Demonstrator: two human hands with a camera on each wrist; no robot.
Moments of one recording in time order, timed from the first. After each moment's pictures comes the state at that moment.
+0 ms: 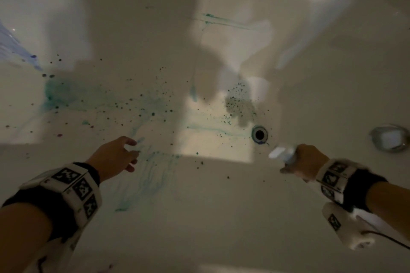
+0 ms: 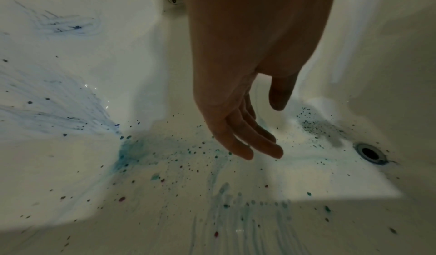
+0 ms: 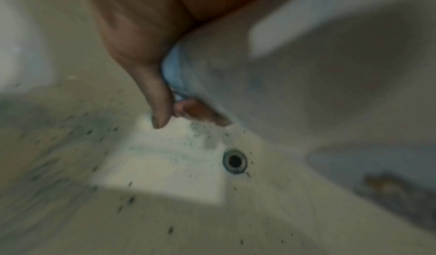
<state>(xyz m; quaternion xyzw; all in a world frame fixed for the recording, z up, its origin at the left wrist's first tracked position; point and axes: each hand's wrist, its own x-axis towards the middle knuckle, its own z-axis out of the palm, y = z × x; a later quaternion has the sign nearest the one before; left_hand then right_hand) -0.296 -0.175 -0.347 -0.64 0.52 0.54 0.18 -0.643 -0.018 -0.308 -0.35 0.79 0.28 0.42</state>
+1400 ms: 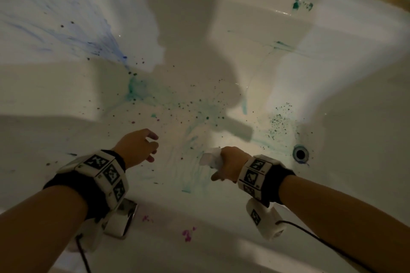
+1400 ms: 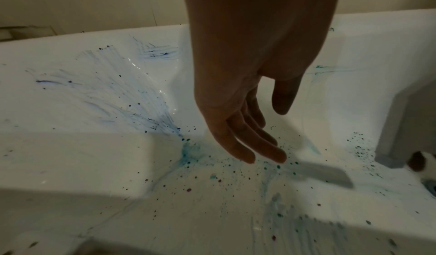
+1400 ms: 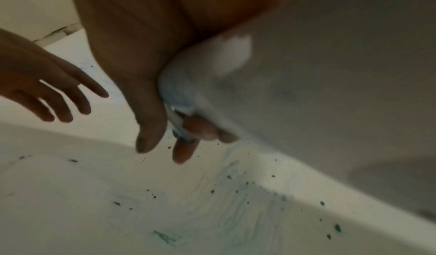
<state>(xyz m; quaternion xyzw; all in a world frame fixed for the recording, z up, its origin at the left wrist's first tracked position) -0.162 -0.192 -0.293 -0.66 0.52 0.53 0.11 -0.377 -0.123 -0.311 -0.52 0.66 0.18 0.50</state>
